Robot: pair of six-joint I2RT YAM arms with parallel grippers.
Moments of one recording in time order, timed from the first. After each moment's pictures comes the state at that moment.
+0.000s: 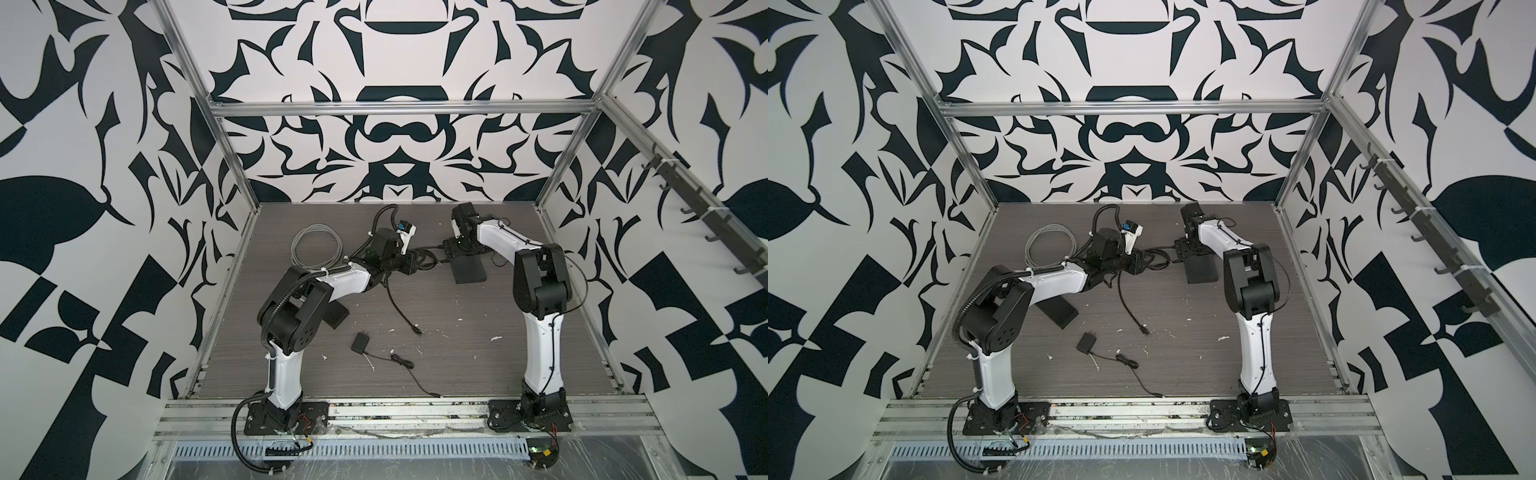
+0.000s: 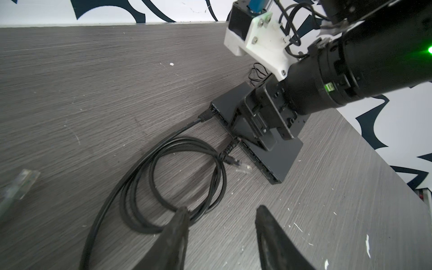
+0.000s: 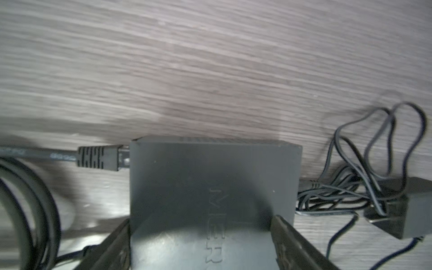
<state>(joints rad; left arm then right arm) -0.64 1.94 1.20 0.25 0.30 -0.28 0.22 2.18 1.71 -0.74 0.13 0.05</state>
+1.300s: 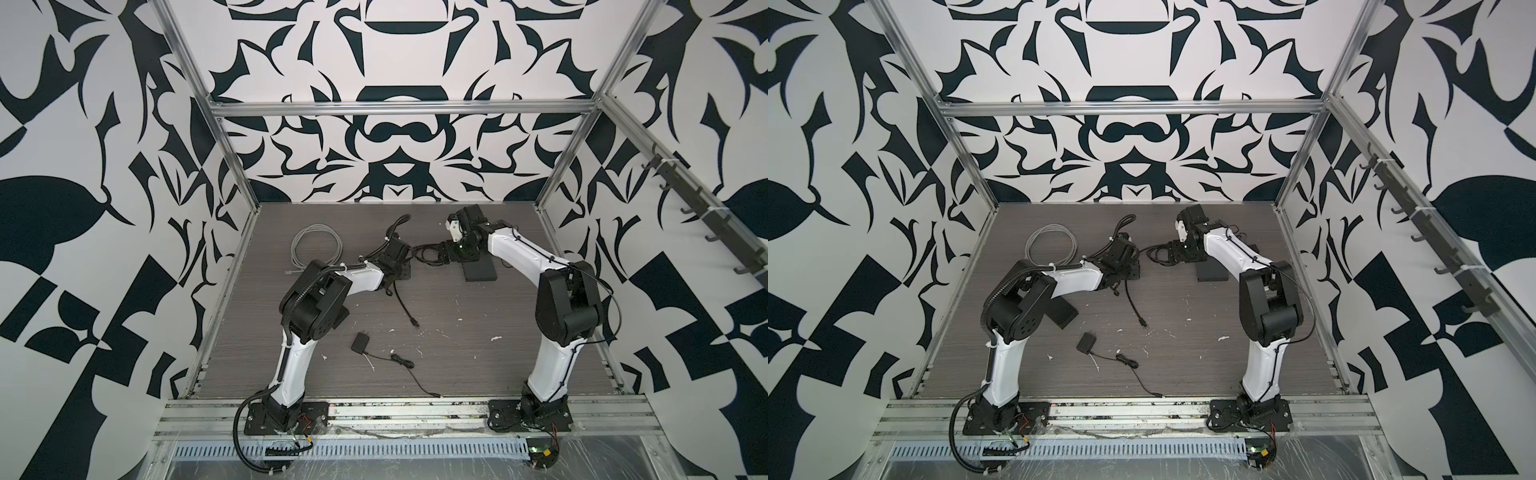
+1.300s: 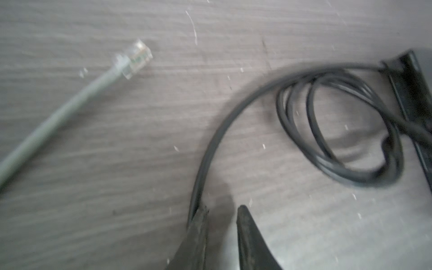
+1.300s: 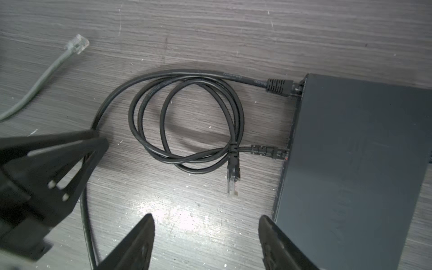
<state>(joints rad) -0.68 2.12 1.34 -0.04 -0.15 -0.53 0.30 1.88 1.48 -0.70 -0.15 0.16</state>
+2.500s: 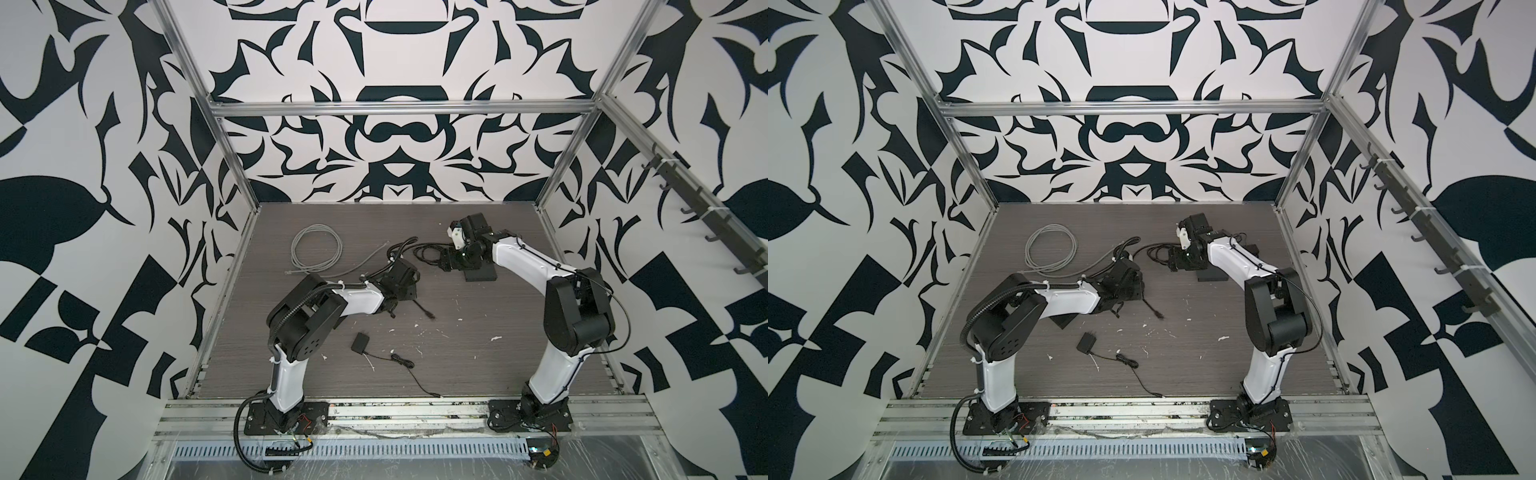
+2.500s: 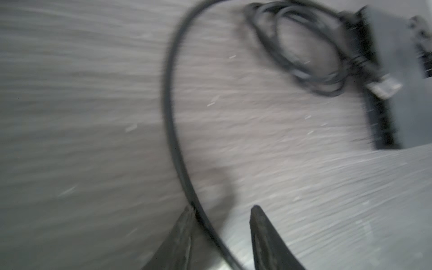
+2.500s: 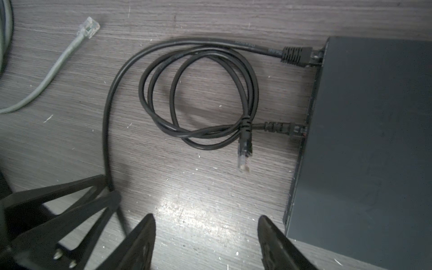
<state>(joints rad) -0.81 1.98 1.12 0.06 -0.12 -0.74 0.30 1.80 1.33 -0.62 -0.20 0.19</state>
